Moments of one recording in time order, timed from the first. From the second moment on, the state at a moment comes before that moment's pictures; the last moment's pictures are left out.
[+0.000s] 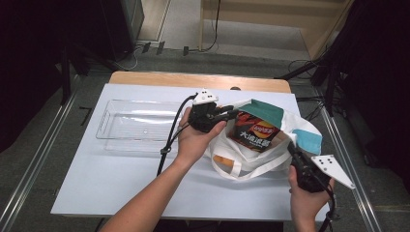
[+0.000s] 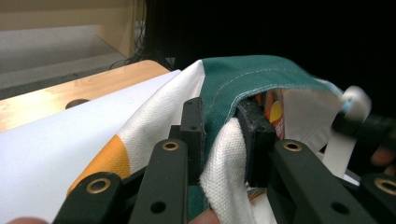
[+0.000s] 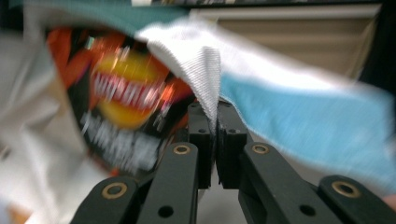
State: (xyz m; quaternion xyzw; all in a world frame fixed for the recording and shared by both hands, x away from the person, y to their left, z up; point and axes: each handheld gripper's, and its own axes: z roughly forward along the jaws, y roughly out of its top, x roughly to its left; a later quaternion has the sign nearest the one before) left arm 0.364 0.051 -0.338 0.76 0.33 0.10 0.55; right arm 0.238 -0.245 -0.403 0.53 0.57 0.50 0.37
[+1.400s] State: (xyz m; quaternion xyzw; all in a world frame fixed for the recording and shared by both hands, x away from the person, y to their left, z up) left arm 0.404 0.035 -0.404 0.78 0.42 0.04 0.47; right arm 0.339 -0.287 -0.433 0.61 0.61 0.43 0.28
